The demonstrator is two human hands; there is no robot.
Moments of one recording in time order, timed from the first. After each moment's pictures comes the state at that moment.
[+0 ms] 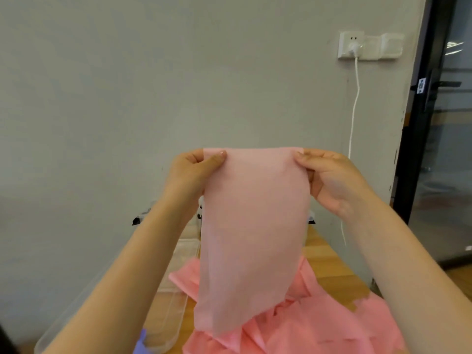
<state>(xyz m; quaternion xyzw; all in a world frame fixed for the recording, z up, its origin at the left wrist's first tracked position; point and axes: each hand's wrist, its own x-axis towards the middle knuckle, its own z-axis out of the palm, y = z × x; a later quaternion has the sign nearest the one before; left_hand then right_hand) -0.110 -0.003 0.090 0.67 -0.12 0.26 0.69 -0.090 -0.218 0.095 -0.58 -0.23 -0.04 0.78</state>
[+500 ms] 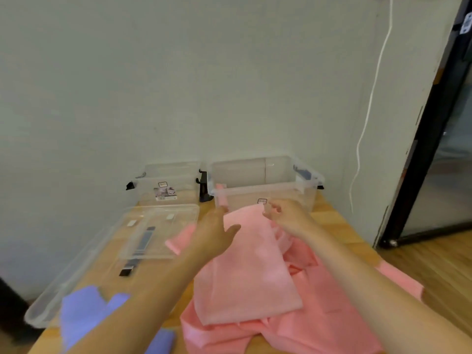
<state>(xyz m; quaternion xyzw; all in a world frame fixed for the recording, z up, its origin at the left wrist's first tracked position) -0.037 0.005 -0.103 0.95 0.00 0.11 0.28 0.012 -0.179 -0.081 -0.93 -0.14 -0.02 0.34</state>
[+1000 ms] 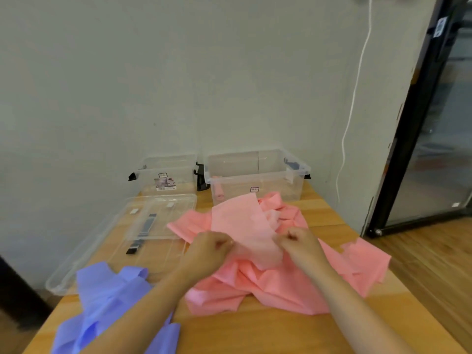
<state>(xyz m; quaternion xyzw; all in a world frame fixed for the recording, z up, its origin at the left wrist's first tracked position) -0.137 -0.008 -0.112 0.94 -0.11 0.12 0.31 -0.107 -0.212 -0.121 -0.83 -0.04 -0.03 0.55</state>
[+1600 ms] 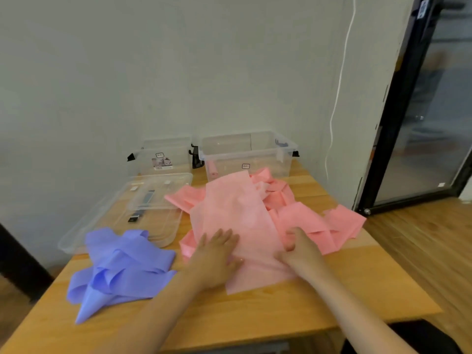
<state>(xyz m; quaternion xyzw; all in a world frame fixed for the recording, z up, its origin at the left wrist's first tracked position) -0.194 -0.038 -0.176 0.99 -0.11 -0.03 0.03 -0.182 -0.243 -0.166 -0.91 0.01 0.02 0.42</state>
